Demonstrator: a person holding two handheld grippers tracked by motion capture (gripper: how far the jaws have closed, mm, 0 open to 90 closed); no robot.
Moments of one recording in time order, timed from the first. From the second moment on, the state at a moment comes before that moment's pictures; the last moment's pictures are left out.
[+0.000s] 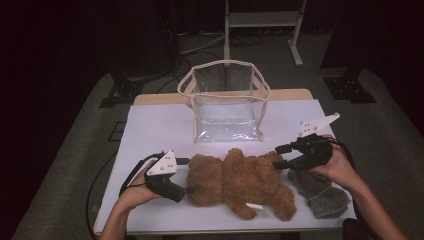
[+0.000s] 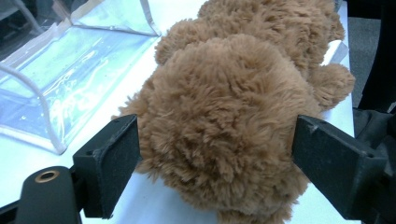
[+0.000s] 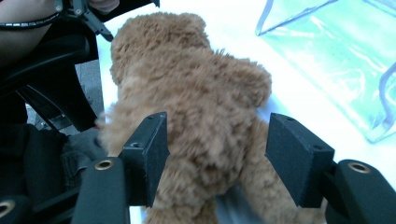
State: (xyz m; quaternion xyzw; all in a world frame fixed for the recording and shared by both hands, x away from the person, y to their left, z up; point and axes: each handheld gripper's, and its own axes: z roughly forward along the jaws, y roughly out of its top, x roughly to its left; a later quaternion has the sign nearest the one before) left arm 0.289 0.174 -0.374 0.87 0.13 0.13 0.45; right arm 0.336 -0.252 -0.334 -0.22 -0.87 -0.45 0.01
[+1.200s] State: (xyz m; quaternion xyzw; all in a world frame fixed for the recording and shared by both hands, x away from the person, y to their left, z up) left arm 0.288 0.191 -0.367 0.87 0.15 0.15 0.44; right arm 0.381 -0.185 -0.306 -0.16 -0.89 -0.42 0.02
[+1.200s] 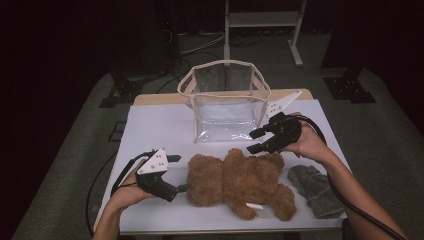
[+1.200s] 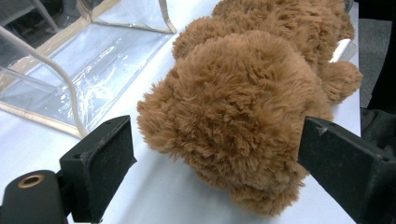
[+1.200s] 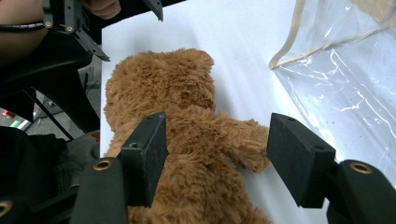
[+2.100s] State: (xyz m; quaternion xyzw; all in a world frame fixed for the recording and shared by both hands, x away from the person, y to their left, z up) left arm 0.290 0.194 -0.370 0.87 0.15 0.14 0.44; right arm 0.410 -0.159 -0.286 -0.13 -0.91 -0.39 0.02
